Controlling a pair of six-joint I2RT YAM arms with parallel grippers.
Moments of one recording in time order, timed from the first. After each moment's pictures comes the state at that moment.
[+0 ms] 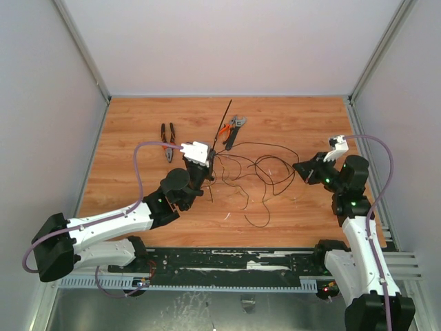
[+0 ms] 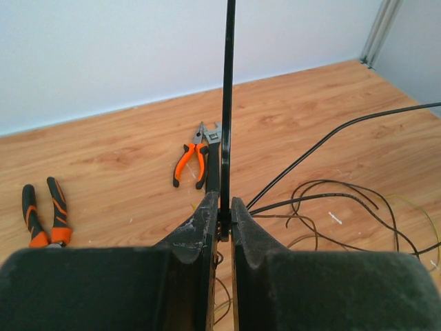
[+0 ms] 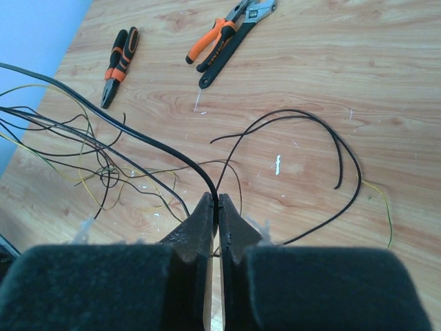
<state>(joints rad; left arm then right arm) -1.00 1.09 0.63 0.52 -0.65 0.05 -0.06 0.73 0.53 -0.11 -0.60 0.33</state>
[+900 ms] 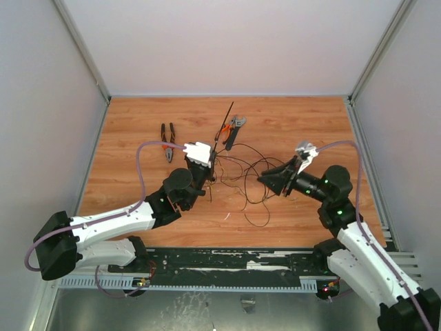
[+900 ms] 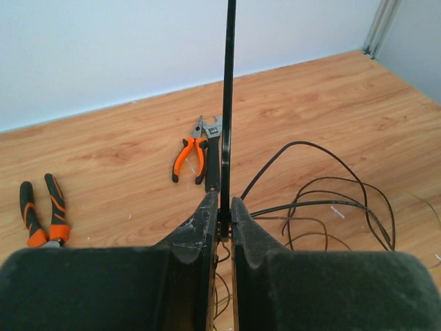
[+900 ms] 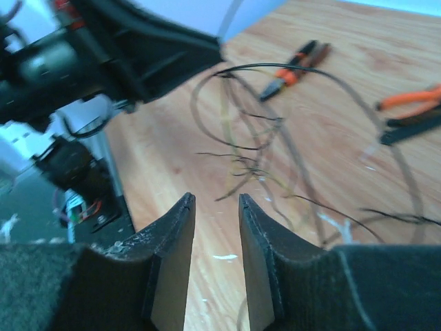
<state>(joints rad) -1.00 1.11 0.63 0.52 -0.65 0.04 0.30 0.68 0.47 0.21 -0.72 0.37</state>
